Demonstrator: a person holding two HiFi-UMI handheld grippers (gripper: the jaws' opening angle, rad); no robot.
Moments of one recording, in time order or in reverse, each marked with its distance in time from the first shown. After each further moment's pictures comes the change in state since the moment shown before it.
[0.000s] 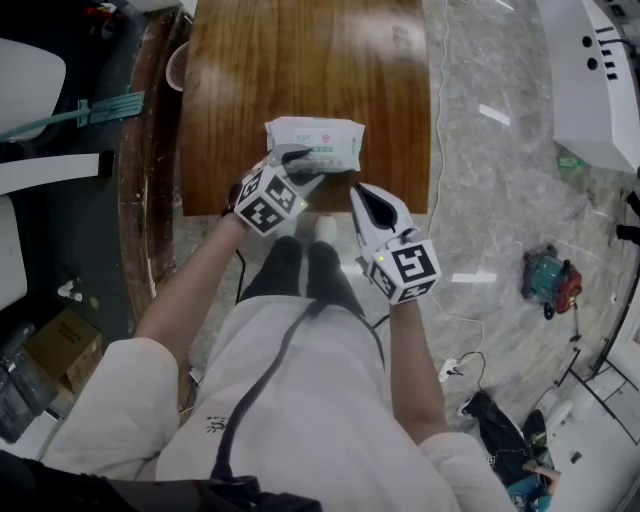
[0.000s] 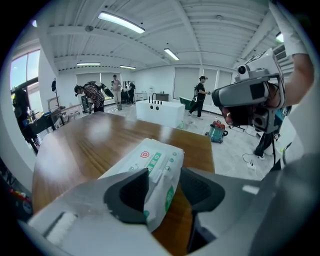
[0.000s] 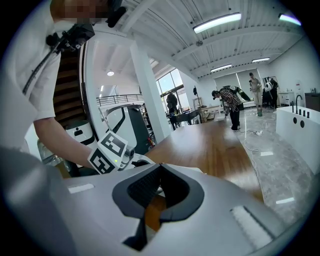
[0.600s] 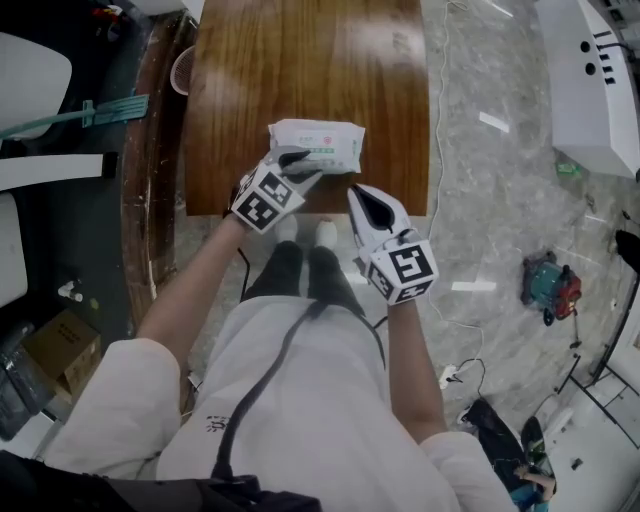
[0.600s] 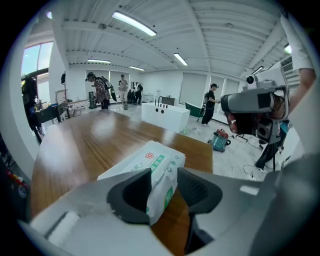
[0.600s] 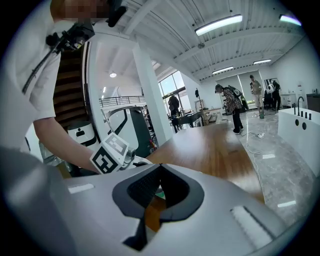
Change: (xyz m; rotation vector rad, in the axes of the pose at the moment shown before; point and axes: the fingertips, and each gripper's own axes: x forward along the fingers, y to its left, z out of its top) left arm -0.011 0.005 0.005 -0.091 -0.040 0.004; right arm -0.002 0.010 0.007 -0.017 -0.024 0.018
